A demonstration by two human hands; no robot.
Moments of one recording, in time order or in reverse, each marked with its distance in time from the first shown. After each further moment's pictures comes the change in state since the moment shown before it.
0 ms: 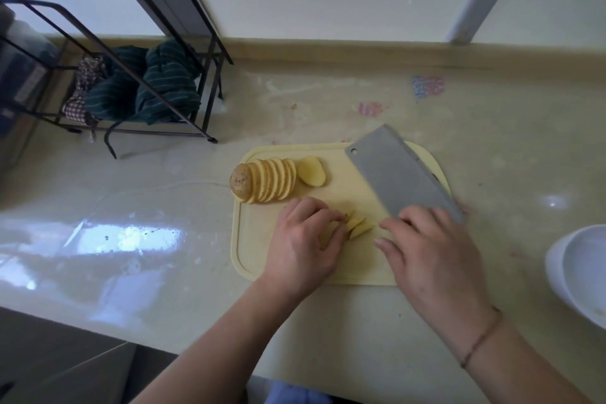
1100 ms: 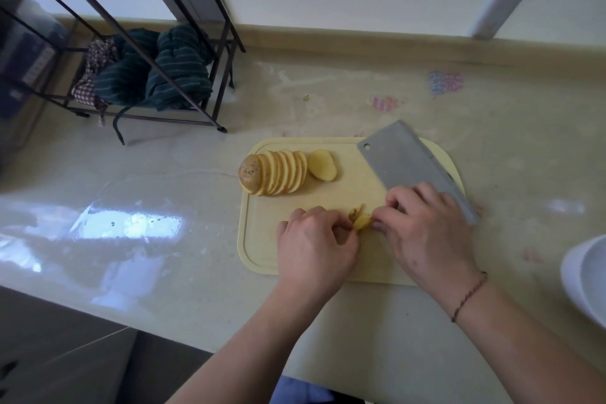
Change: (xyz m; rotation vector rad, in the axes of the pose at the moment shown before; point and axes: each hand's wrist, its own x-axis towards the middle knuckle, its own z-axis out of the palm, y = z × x) left_hand 0.005 0.036 -0.007 0.155 -0.217 -0.495; right_hand 0.031 0.011 0.024 -0.035 0.014 -0.212
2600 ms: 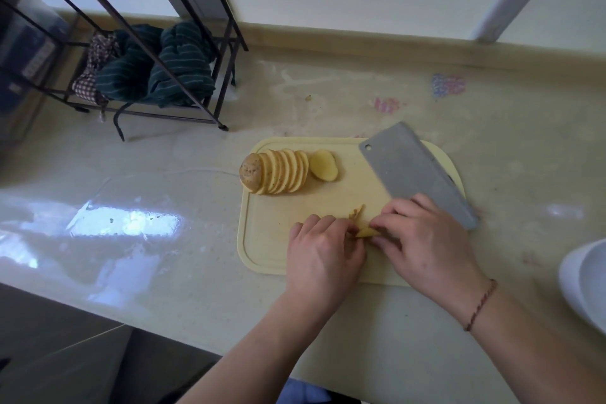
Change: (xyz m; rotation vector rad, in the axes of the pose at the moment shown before) left_hand -0.007 -0.015 0.025 0.075 0.140 0.225; right_hand -0.002 -0.005 -0.009 0.196 -0.183 0.086
